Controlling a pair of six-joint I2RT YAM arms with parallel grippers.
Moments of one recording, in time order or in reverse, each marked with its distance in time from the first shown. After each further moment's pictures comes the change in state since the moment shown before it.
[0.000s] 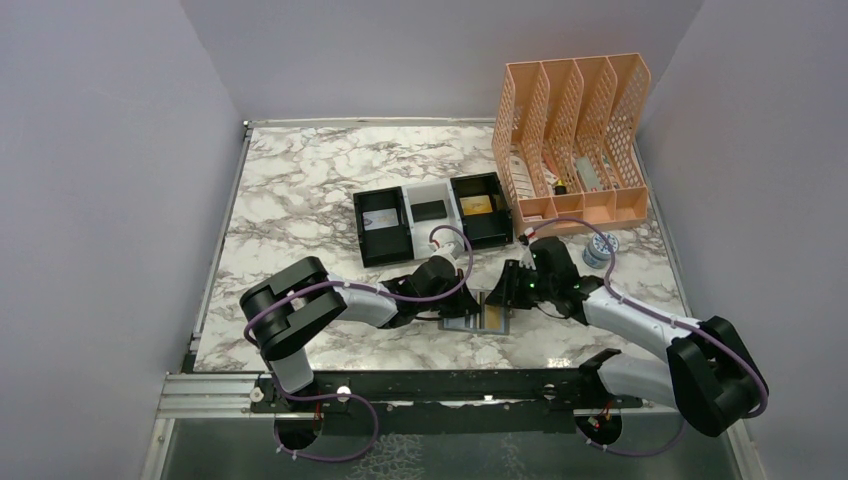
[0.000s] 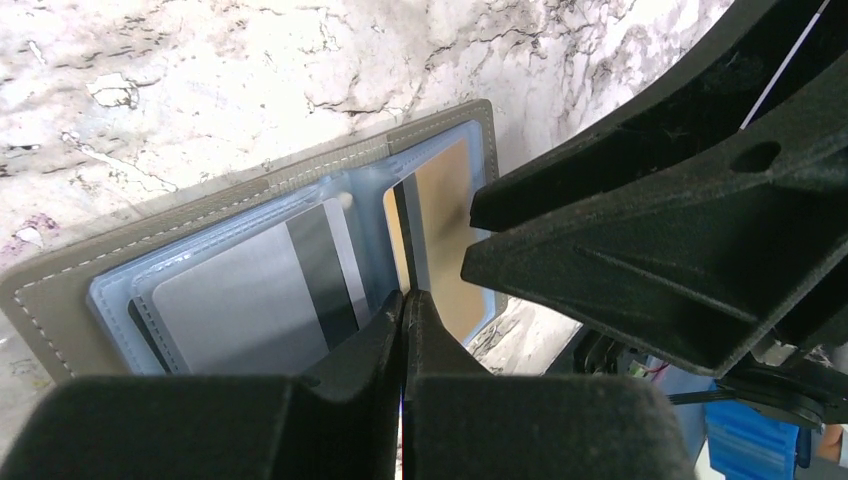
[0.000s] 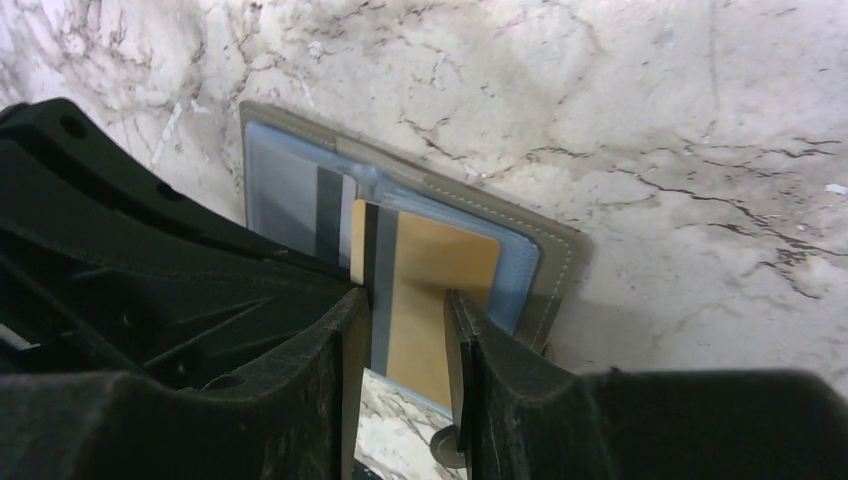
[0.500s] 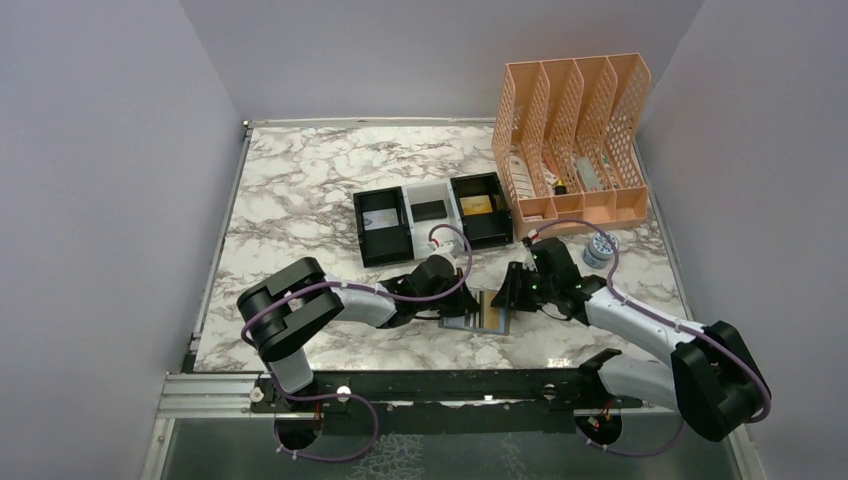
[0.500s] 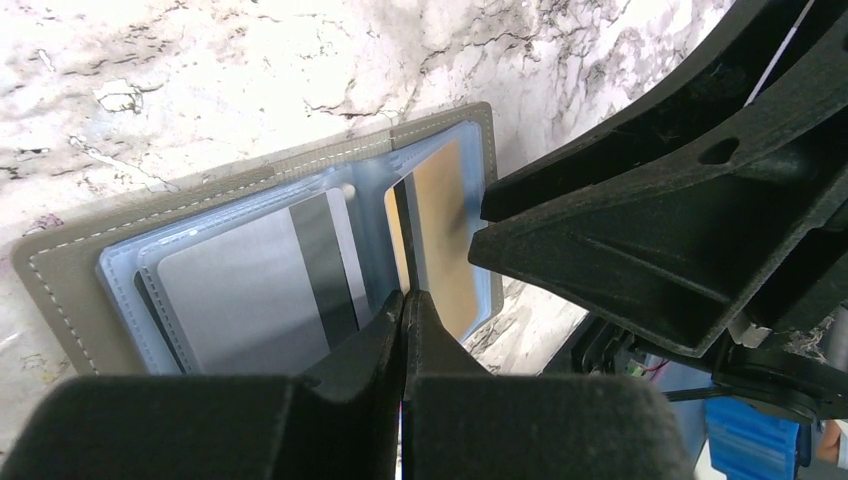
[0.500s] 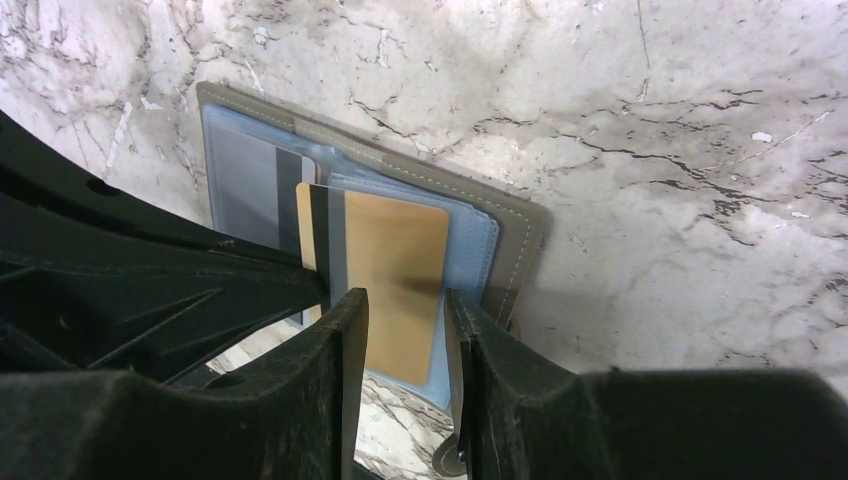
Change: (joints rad) left arm 0.004 -0.014 -0.004 -0.002 0.001 0.007; right arm 0.000 -0.029 0.017 -0.101 0.042 -0.011
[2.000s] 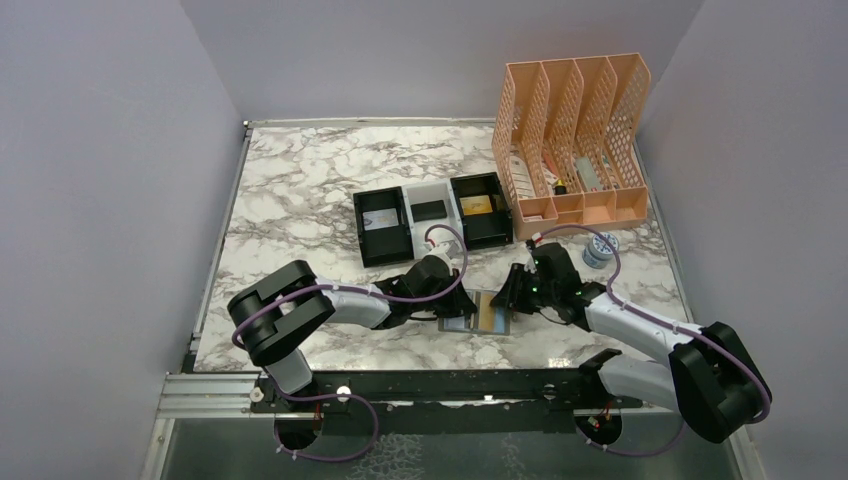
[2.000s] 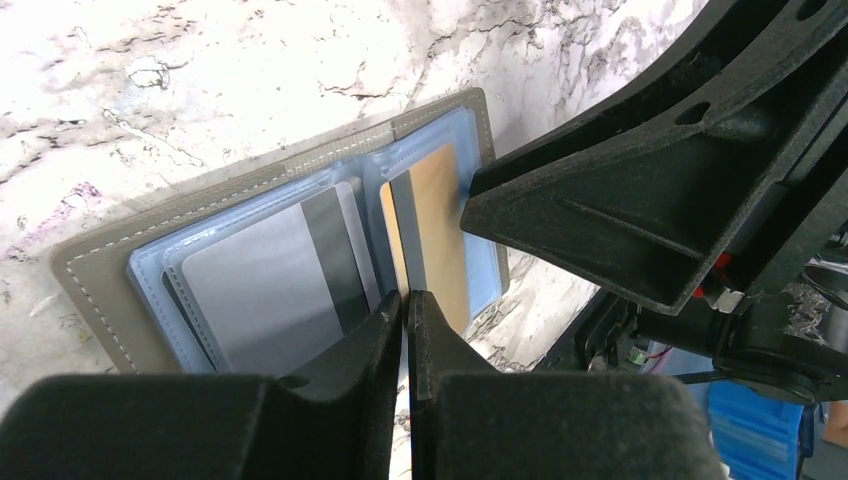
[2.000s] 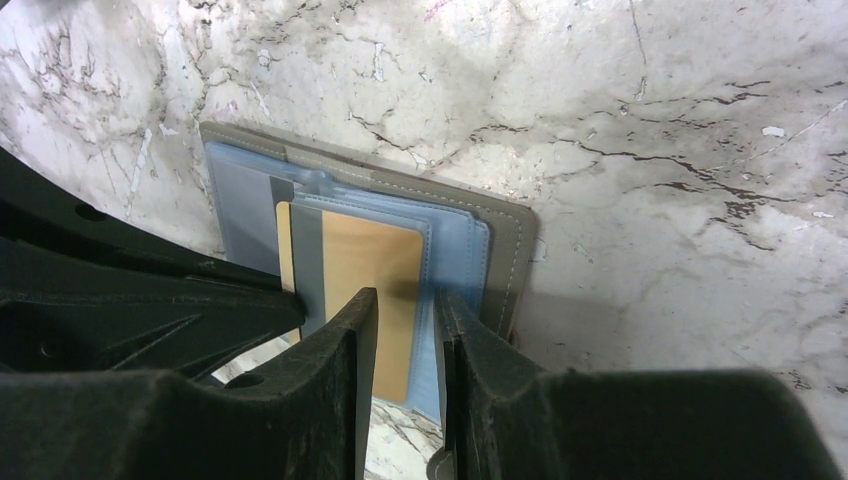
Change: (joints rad) left arm 0.008 -0.048 -0.030 -0.021 0.019 0.014; right arm 0.000 -0.001 -0.064 0.109 0.019 0.080
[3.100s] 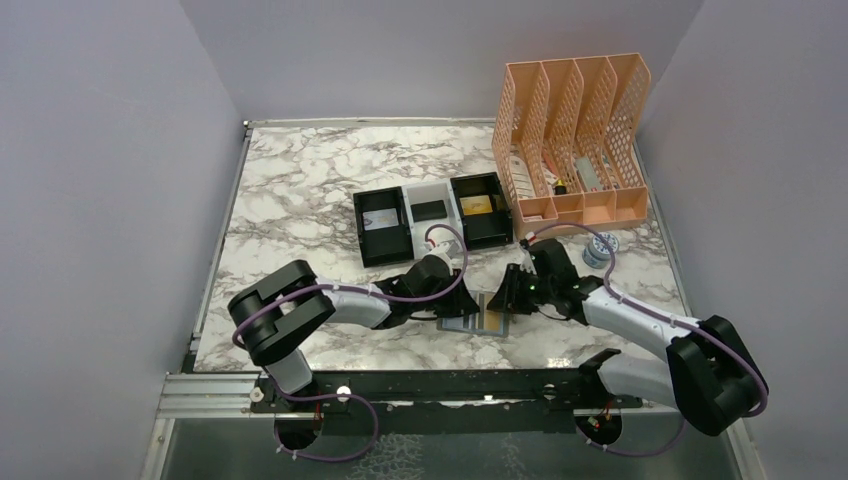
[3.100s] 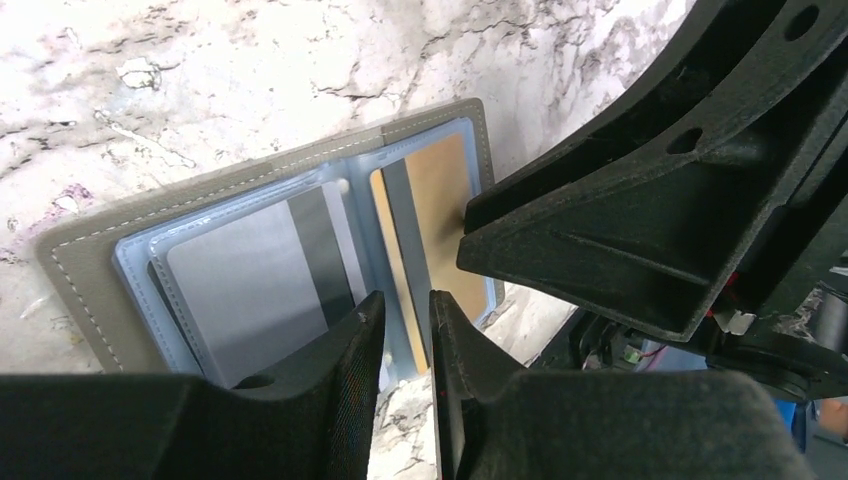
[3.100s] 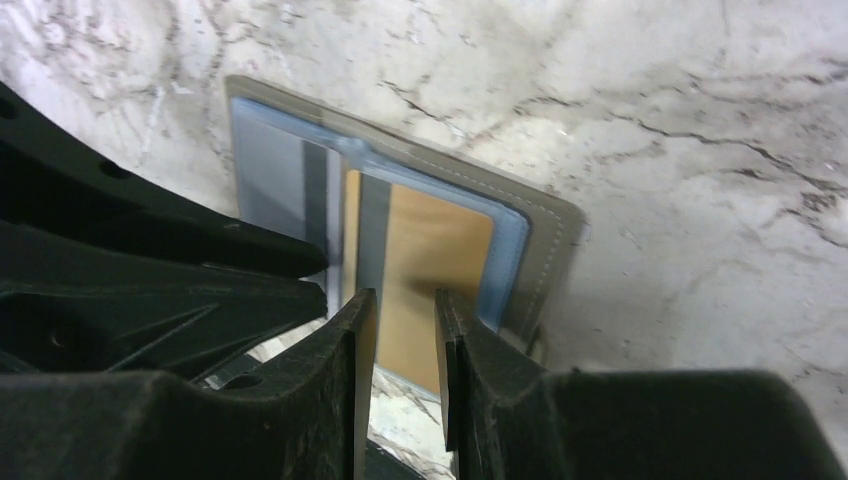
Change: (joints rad) left arm 0.001 -0.006 0.002 0.001 0.007 -0.005; right arm 0.000 0.026 0.061 -0.072 -0.097 -0.023
